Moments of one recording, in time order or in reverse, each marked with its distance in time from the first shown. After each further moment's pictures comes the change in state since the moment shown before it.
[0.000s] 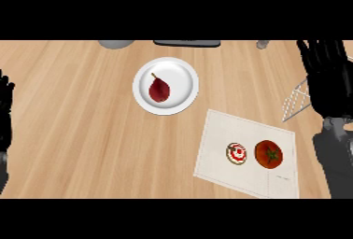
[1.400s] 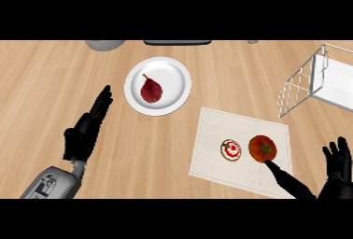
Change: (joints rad) left arm -0.055 -0.238 -0.318 -0.008 -0.109 -0.140 0.061; right arm 0.725 0.131 0.158 -0.184 0.522 -0.527 -0.162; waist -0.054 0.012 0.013
